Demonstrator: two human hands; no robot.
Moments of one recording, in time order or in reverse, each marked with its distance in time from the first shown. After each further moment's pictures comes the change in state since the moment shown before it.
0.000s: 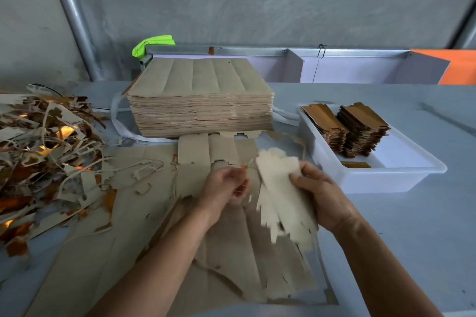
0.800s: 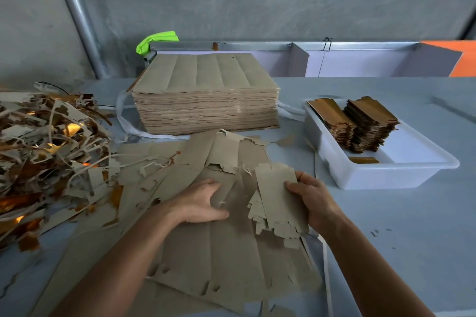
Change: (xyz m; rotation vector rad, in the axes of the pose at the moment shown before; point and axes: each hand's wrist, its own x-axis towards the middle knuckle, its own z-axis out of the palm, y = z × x) left_hand -0.007 0.001 -0.070 1.242 -0.316 0.063; right_hand 0.018 0.035 0.005 -0.149 0.249 0.153
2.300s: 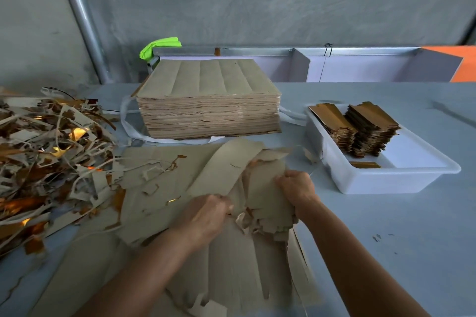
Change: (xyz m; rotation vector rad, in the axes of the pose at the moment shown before) left_hand -0.023 0.032 0.021 0.080 0.313 0.008; right_hand 0.015 -0.020 0.035 -0.528 0.207 -0.017
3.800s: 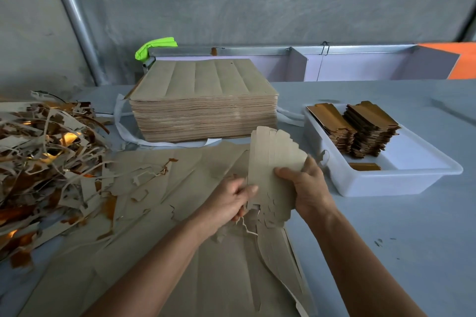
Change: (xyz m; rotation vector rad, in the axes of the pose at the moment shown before) left_hand 0.031 0.024 -0.005 -0.915 -0.137 -0.036; right_hand -0.005 -0.004 -0.013 0.810 -0.111 -0.144
